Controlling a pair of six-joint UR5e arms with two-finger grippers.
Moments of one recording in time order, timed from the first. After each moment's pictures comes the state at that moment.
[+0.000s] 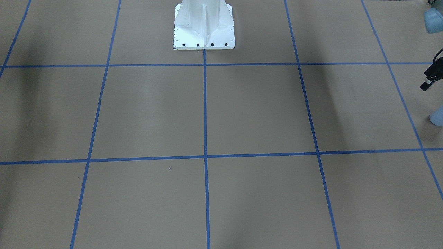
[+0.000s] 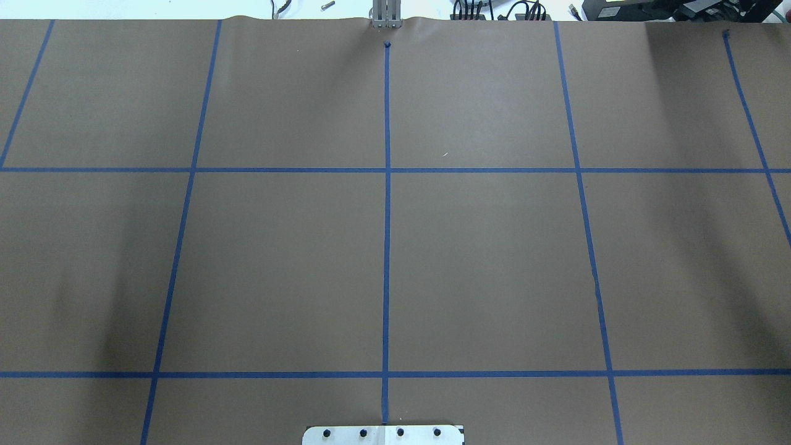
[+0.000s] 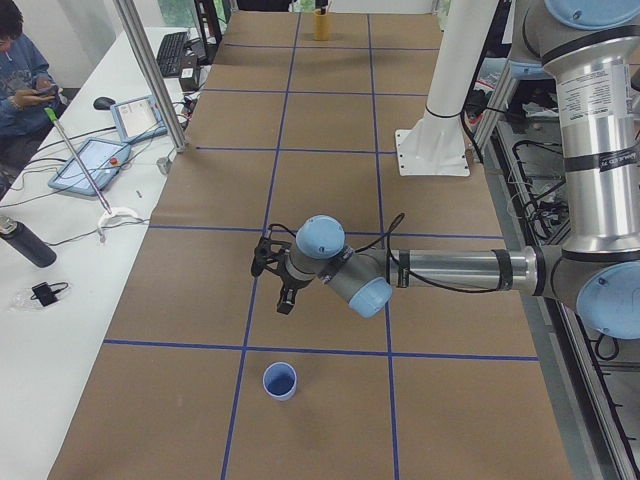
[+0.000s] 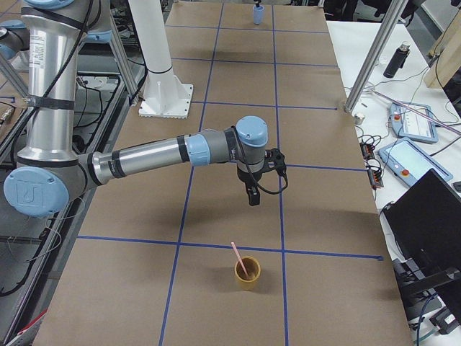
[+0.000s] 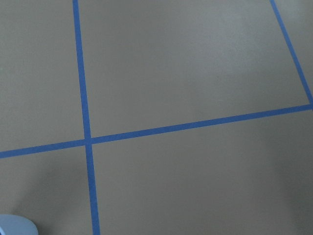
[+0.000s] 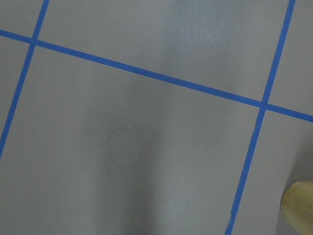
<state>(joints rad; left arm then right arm) -1.39 -1.38 -1.71 -2.33 -2.35 -0.52 1.42 -1.69 1.95 -1.61 2.37 -0.01</state>
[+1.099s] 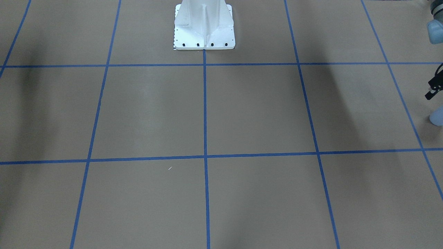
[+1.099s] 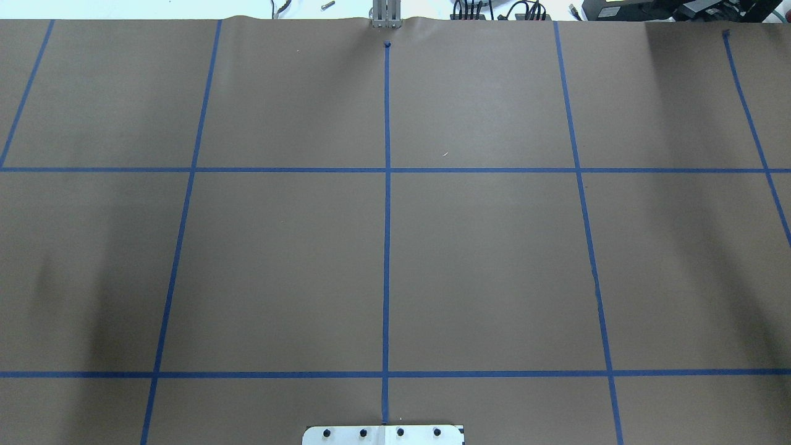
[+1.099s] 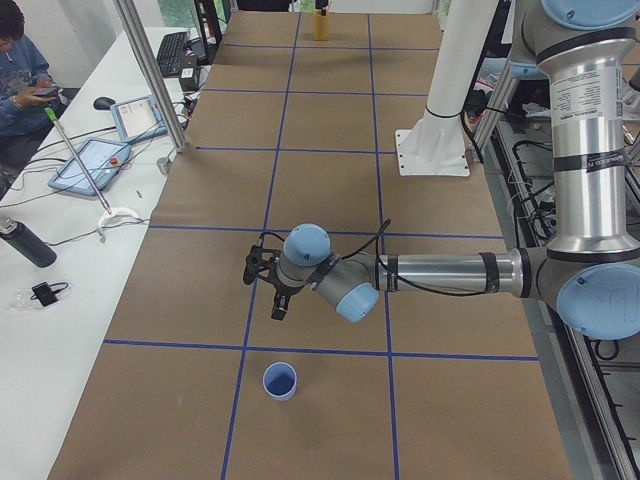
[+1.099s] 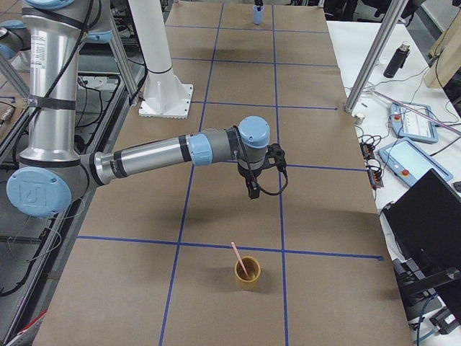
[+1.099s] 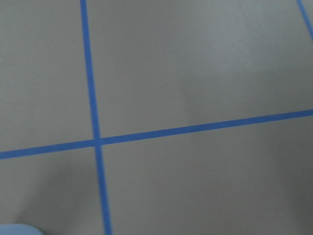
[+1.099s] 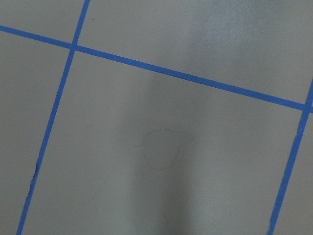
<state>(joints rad) -1.44 -1.43 -1.52 -2.31 -2.34 -0.25 1.42 -1.68 1.94 -1.61 2.50 -0.01</state>
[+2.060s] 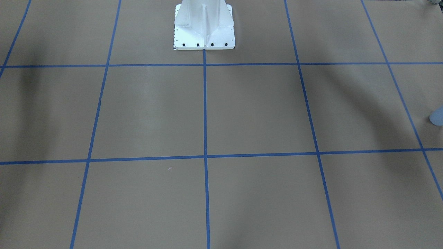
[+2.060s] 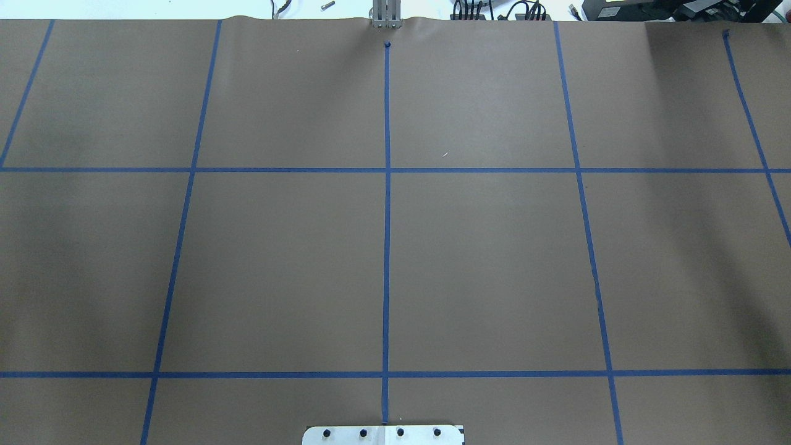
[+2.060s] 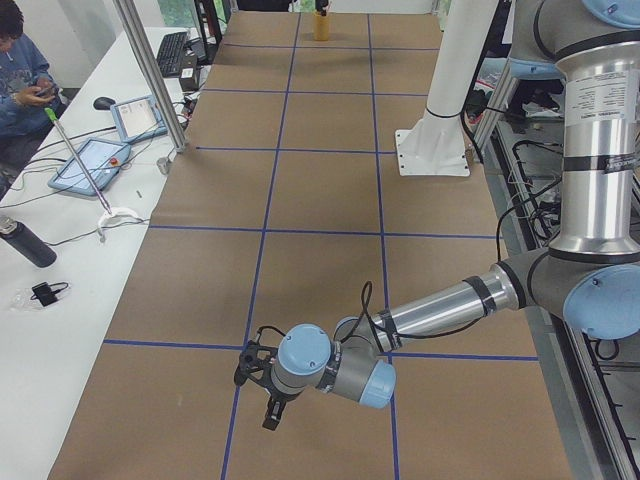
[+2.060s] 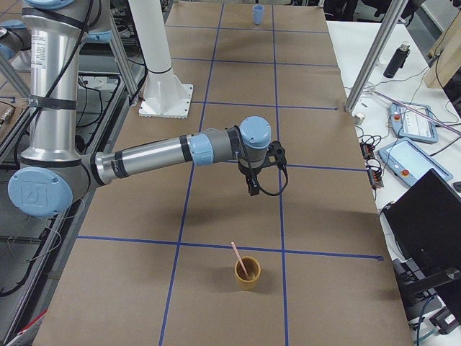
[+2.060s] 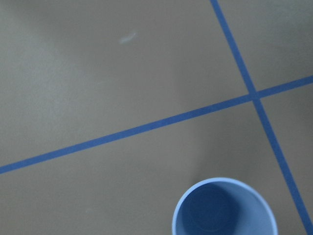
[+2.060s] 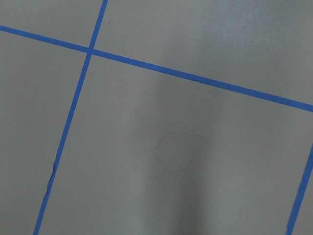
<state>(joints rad) -1.60 -1.49 -1.24 -2.32 -2.29 0.00 1.42 -1.68 1.94 -1.61 2.52 -0.01</state>
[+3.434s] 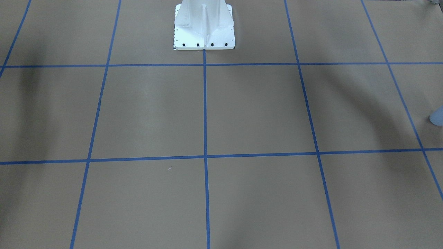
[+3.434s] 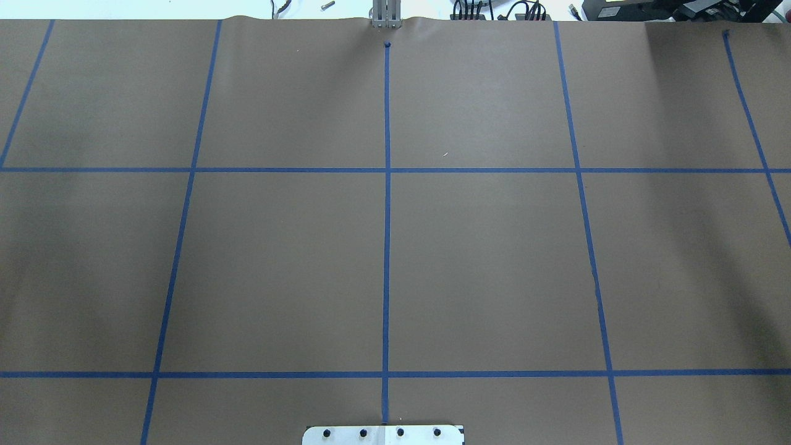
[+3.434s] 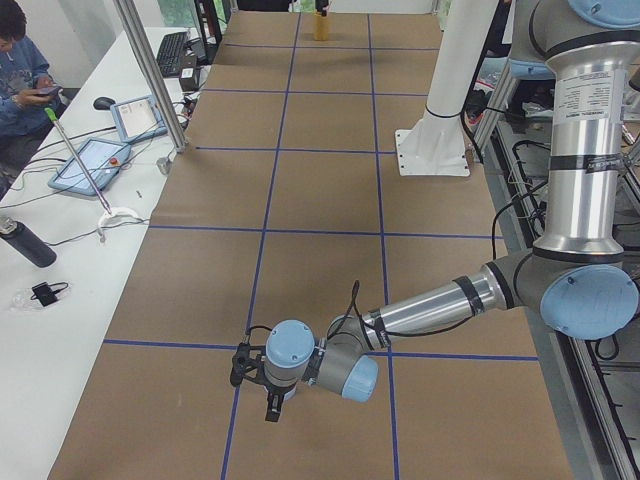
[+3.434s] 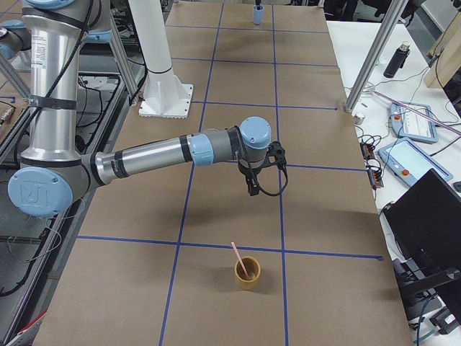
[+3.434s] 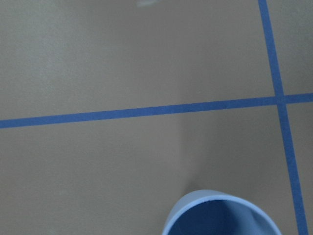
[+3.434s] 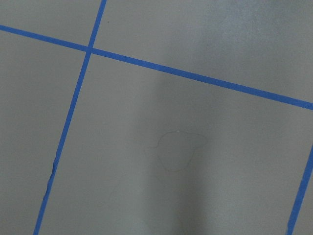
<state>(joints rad) -1.50 -1.54 -1.18 -2.32 -2.29 -0.19 1.41 -1.68 1.94 -1.61 2.52 -0.01</state>
